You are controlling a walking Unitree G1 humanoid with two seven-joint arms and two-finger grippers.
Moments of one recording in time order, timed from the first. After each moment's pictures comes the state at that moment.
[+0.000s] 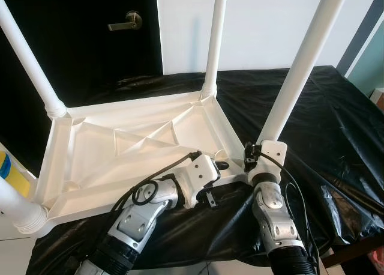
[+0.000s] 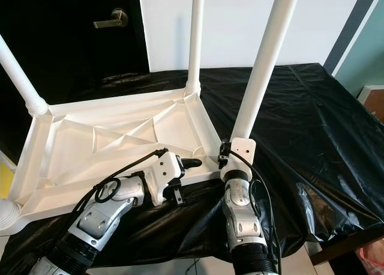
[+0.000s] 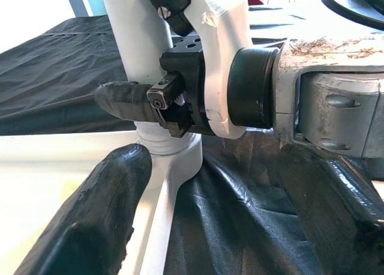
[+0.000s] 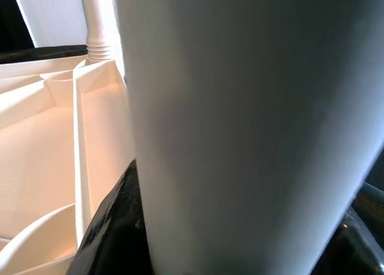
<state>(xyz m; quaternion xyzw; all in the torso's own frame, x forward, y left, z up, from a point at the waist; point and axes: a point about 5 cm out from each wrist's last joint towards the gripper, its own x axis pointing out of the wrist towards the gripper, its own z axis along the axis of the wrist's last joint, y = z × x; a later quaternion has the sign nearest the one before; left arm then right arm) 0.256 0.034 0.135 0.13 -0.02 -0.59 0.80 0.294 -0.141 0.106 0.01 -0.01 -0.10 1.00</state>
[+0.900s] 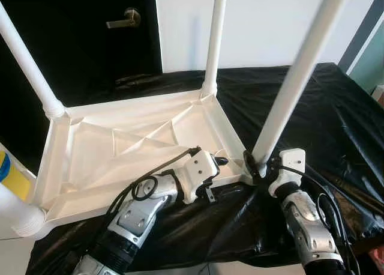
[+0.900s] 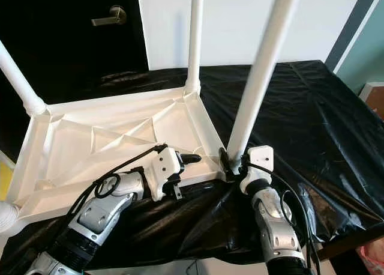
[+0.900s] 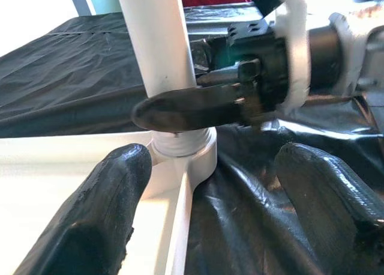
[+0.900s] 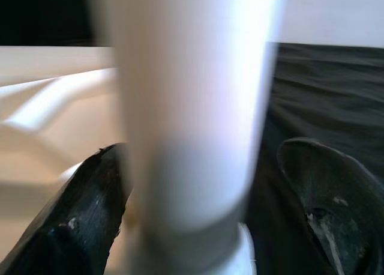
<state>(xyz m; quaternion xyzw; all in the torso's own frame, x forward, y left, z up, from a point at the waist) 0.263 0.037 0.138 0.14 -0.02 -0.58 0.80 0.273 -0.185 0.109 -0.03 -0.04 0.16 0.99</state>
